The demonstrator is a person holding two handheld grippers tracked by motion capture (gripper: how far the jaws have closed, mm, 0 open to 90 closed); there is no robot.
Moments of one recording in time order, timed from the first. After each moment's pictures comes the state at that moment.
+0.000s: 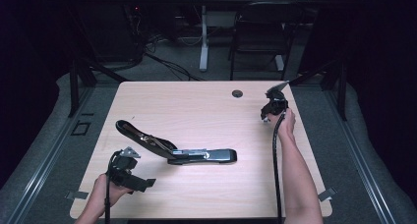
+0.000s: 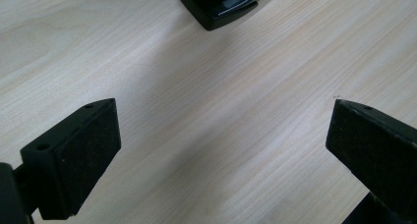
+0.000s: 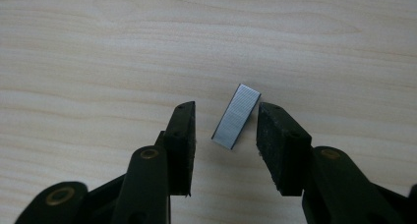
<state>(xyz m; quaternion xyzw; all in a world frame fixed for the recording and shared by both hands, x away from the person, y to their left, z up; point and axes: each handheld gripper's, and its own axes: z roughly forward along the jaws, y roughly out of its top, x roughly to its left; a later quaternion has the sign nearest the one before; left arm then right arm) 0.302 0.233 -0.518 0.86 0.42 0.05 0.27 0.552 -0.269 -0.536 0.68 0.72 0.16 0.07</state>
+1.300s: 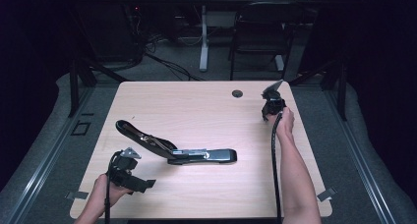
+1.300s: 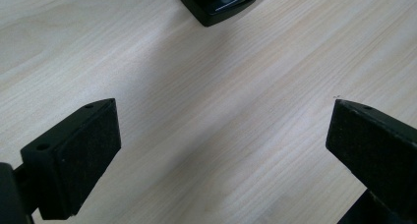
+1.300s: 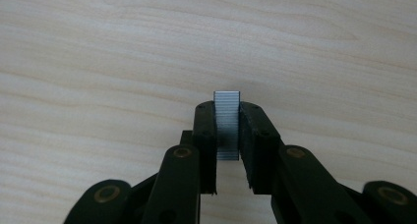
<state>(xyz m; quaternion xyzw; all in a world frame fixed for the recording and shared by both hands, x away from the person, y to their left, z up) 0.302 0.232 -0.519 0.87 0.42 0.05 0.27 0.551 -0.259 -0.532 0.64 0.75 0.12 0.09</state>
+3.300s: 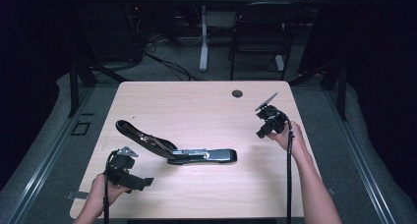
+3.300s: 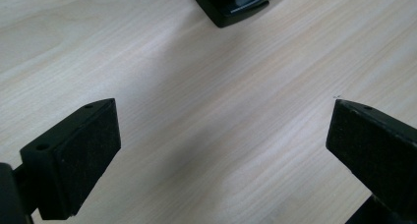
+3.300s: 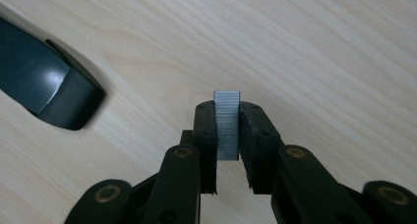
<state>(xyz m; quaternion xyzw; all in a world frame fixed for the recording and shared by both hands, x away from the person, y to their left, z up) 0.305 0.241 -0.517 0.85 0.44 0.05 0.28 0.452 -0.231 -0.496 0.46 0.87 0.15 0.06</state>
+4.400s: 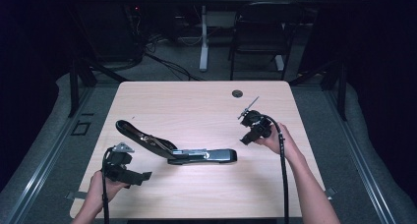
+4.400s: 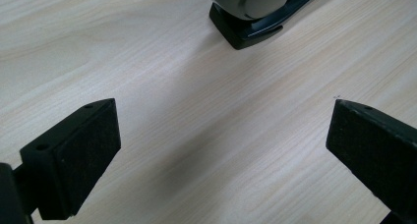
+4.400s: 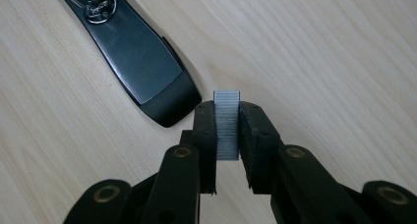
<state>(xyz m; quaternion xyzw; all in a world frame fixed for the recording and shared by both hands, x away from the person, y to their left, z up) 0.311 0.248 -0.515 0.84 0.44 0.07 0.30 0.431 -0.179 -0.484 0.33 0.93 0.17 0.03</state>
